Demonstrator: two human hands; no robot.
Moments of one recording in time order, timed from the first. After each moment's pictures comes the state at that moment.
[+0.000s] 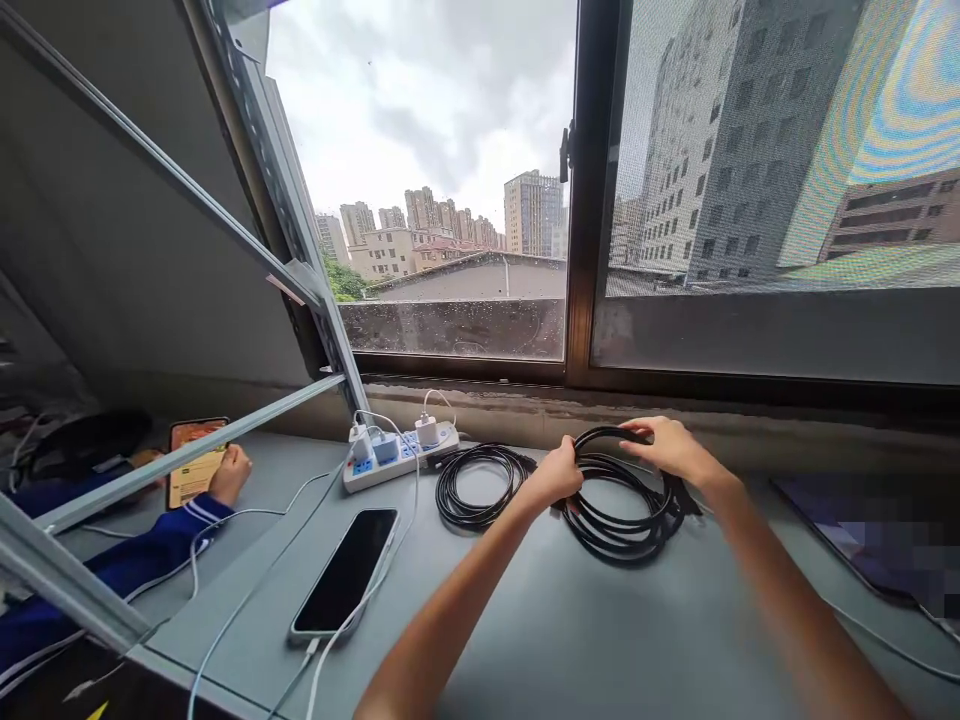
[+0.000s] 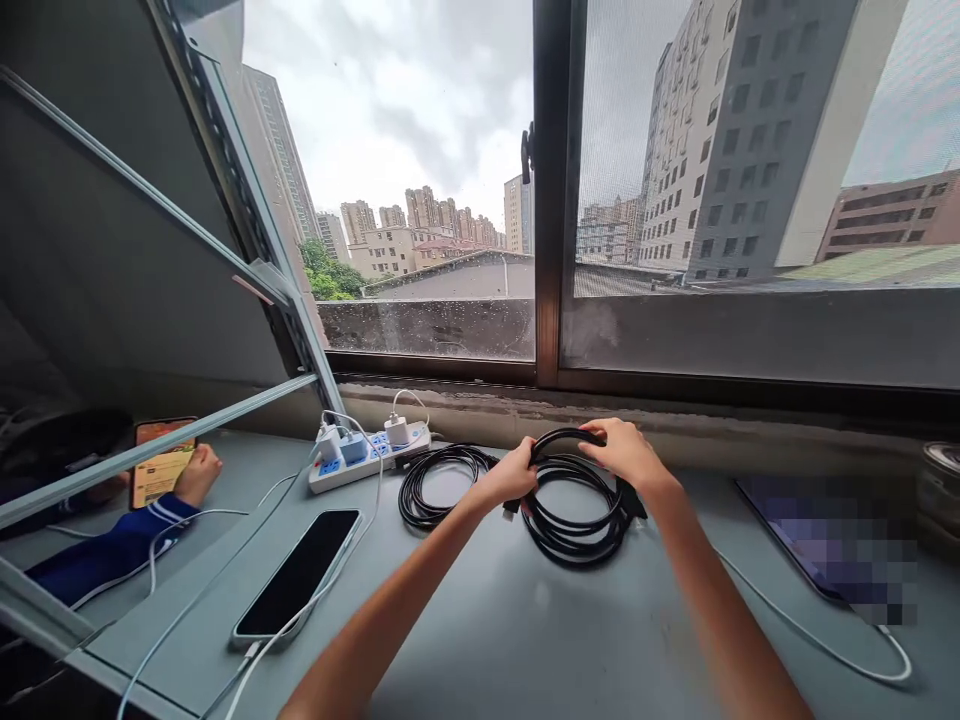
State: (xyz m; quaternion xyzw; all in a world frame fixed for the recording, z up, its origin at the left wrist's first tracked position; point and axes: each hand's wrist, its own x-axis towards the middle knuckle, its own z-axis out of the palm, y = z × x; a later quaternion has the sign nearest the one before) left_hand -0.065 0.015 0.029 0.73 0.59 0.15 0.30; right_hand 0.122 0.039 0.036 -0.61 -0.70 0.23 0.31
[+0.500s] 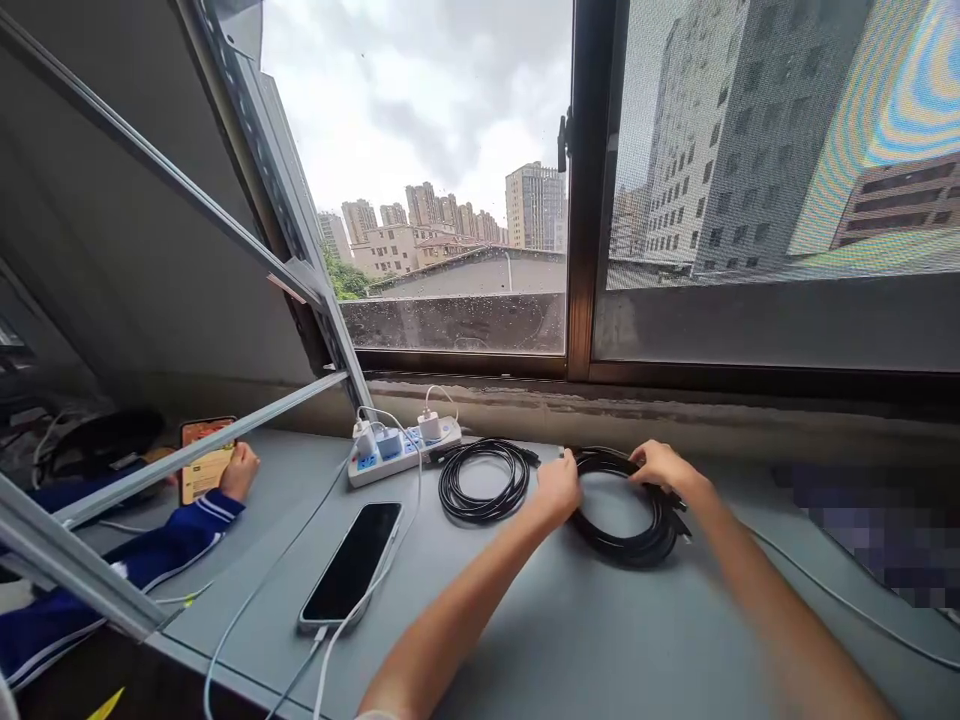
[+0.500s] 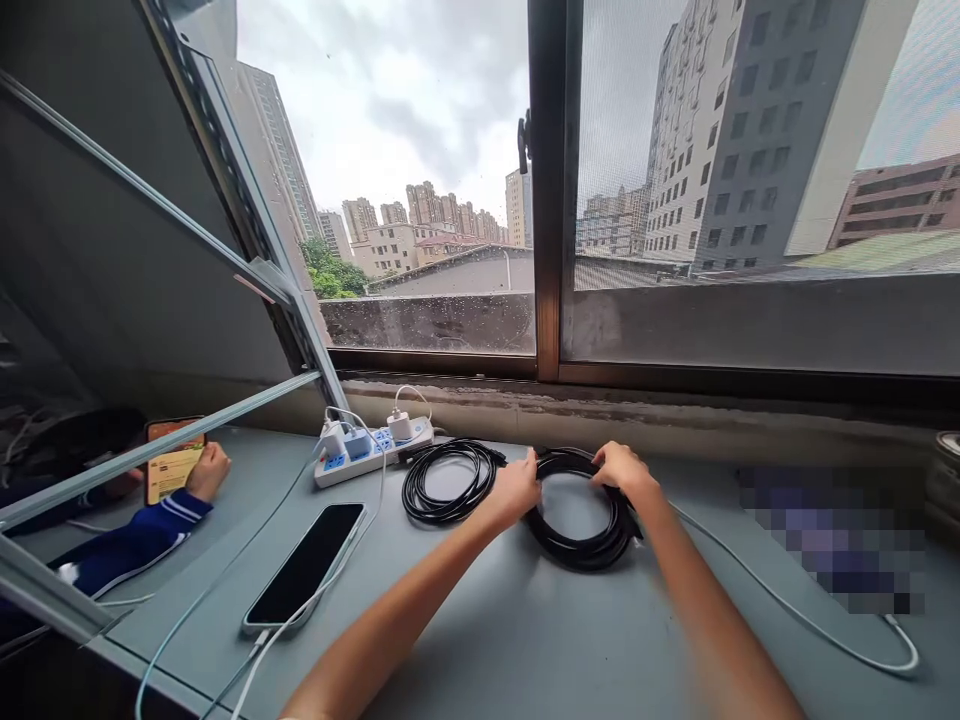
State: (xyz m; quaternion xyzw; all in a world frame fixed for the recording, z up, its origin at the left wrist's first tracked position) left_hand -0.053 0.019 -0.009 0.73 0.67 0.00 0.13; right_hand 0.122 0.061 -0.017 -0.69 -0.66 0.28 0.07
